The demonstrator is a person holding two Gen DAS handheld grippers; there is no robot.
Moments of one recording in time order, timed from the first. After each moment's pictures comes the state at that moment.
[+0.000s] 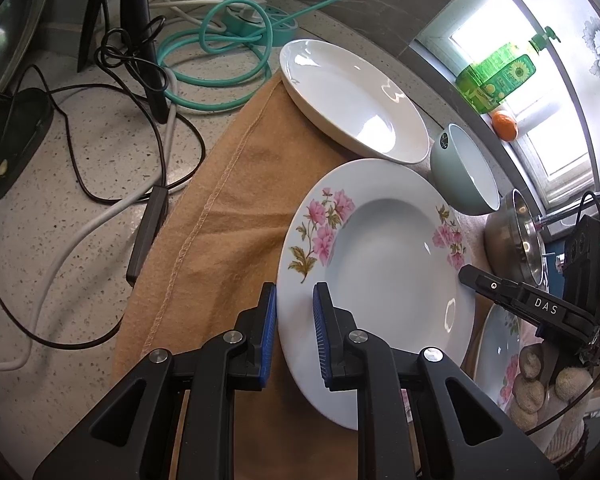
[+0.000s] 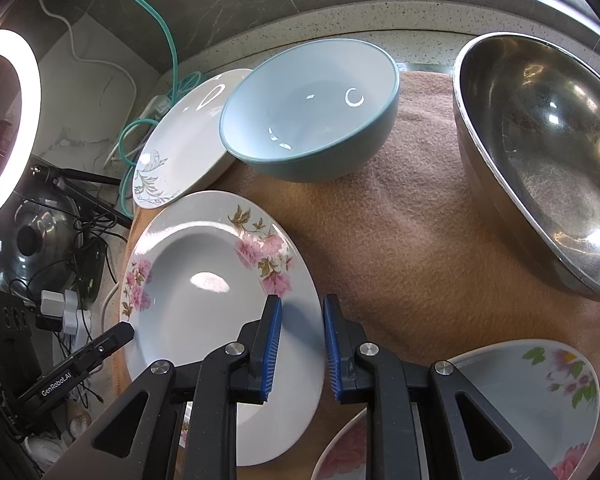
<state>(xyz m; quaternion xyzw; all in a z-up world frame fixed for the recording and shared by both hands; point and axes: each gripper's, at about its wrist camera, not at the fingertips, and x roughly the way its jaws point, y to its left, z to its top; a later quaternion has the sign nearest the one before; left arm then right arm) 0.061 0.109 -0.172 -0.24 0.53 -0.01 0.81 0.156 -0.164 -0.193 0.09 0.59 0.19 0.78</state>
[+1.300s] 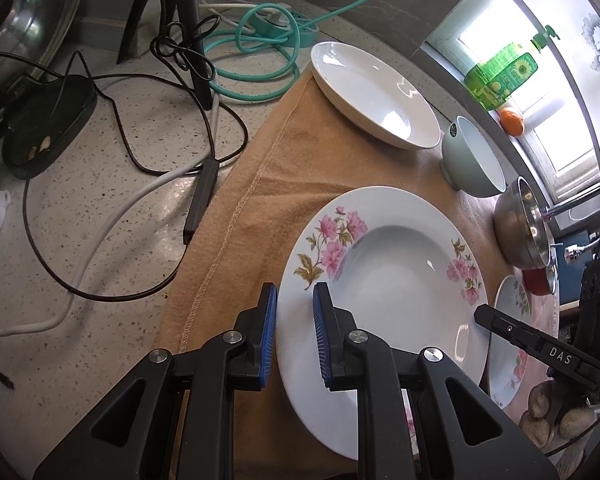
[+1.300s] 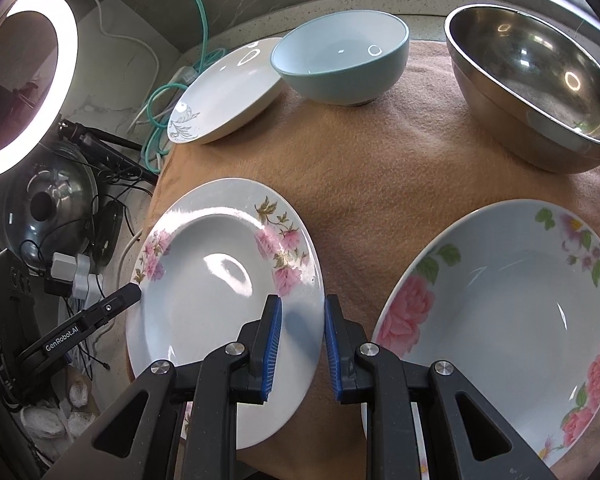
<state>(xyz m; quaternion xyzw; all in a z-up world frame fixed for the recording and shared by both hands) 0.023 0.118 -0.165 -0.23 0.54 0.02 0.81 0.100 -0.158 -0.188 0.09 0.59 0.20 0.77</state>
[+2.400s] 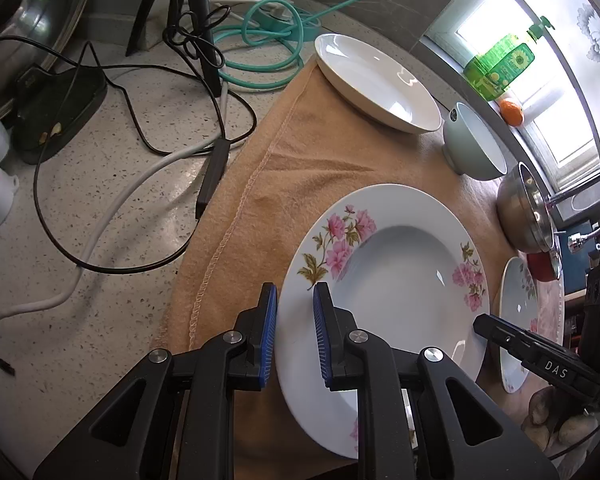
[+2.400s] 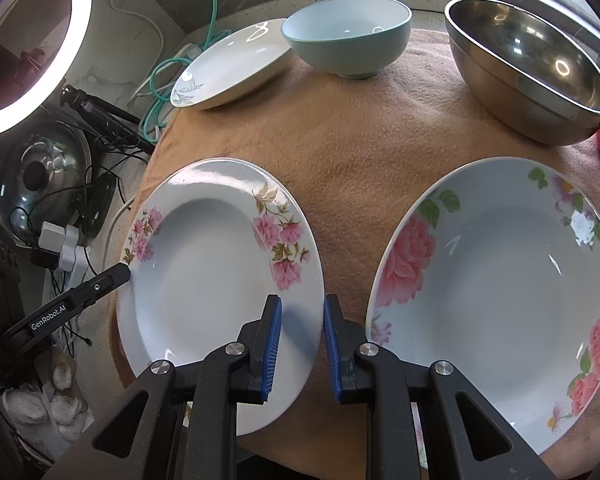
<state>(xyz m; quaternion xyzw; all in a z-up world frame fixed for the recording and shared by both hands) 0.004 0.118 -0.169 -0.22 0.54 0.02 0.81 0.081 -0.154 -0.193 0.05 0.60 0.20 0.78</state>
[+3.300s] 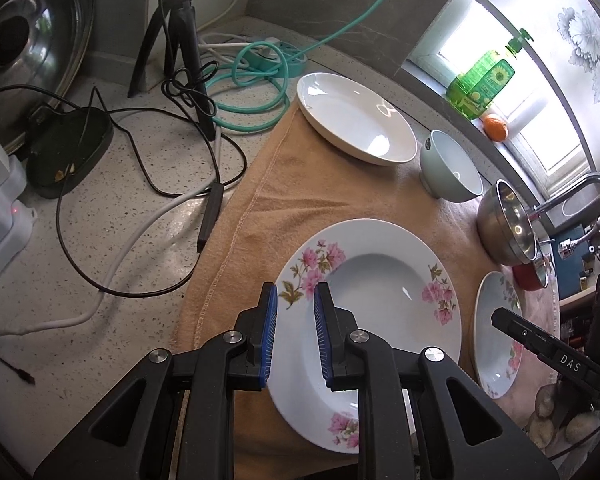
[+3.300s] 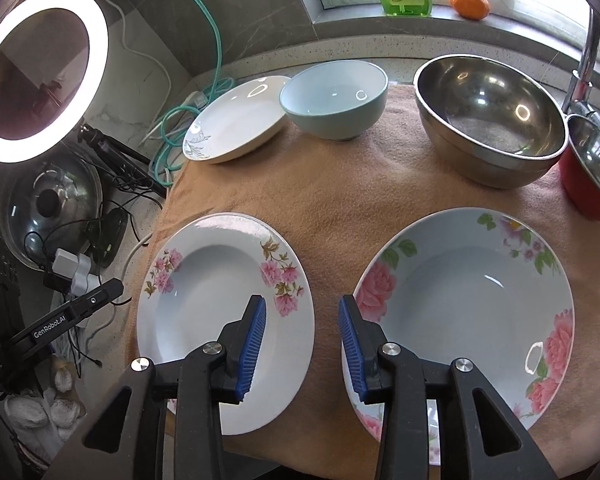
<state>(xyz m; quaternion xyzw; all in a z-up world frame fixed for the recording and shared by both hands) 0.002 0.111 -0.130 -0.21 0.50 0.02 0.84 0.073 -0.179 -0.147 0.06 0.54 0.19 0.82</state>
